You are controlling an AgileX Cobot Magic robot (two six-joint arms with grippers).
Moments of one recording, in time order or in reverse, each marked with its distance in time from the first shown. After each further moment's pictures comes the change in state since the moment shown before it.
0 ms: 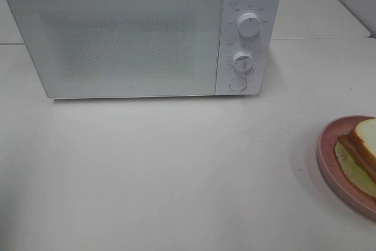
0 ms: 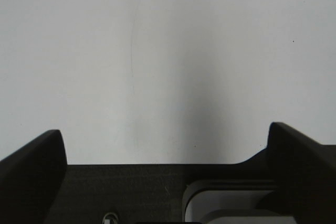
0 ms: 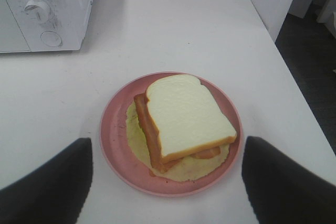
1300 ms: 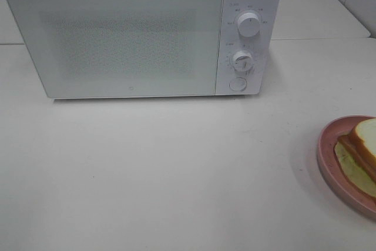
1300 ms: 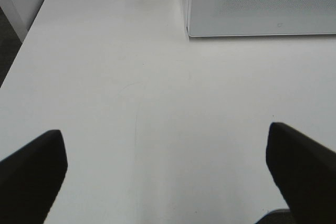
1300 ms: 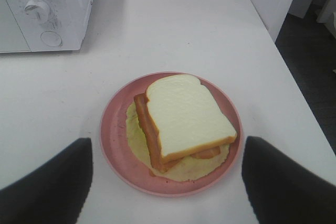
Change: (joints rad) left arm 0.000 -0.692 0.202 -0.018 -0.064 0.009; right arm 0.000 0.000 0.000 0.000 0.000 0.000
